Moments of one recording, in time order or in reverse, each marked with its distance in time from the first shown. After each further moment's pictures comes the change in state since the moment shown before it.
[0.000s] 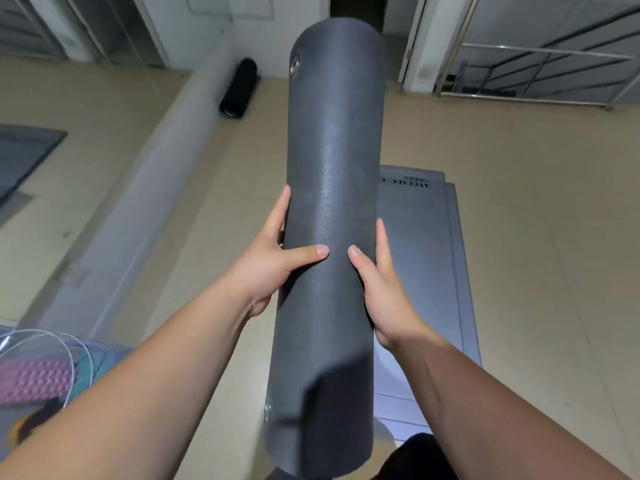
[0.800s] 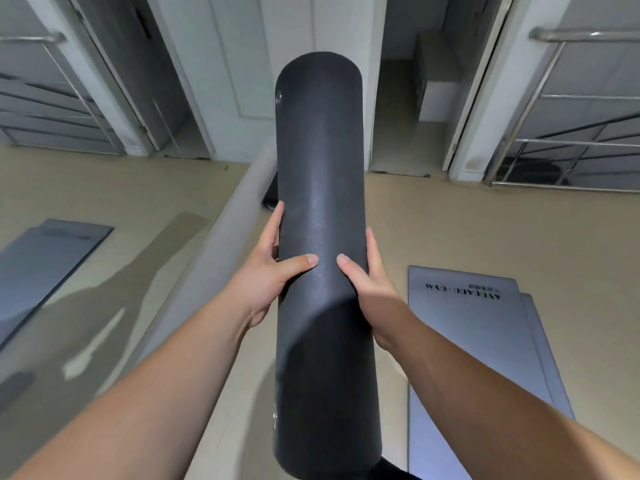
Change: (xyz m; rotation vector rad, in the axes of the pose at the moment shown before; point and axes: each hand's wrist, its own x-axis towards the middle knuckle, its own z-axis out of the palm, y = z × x) left_hand 0.349 0.229 -0.271 0.058 0.086 0.136; right_hand 0.440 -0.176 0.216 -0.020 -0.140 -0.128
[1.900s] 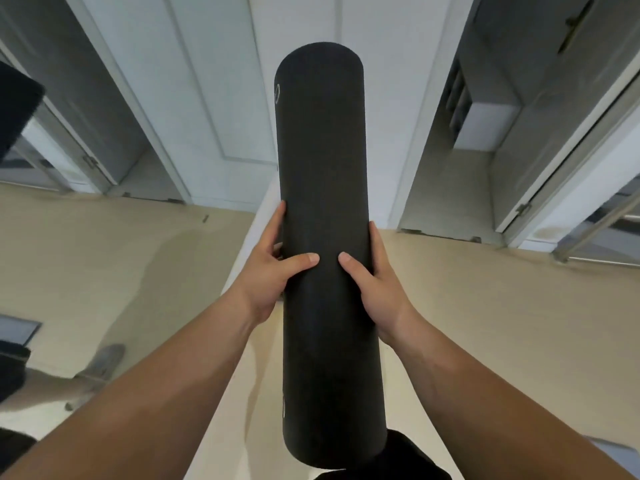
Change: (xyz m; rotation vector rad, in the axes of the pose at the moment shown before) left_hand 0.828 0.097 -0.270 -0.047 0.071 -0.063; right_hand 0.865 -0.093 0.022 -0.155 0.120 0.026
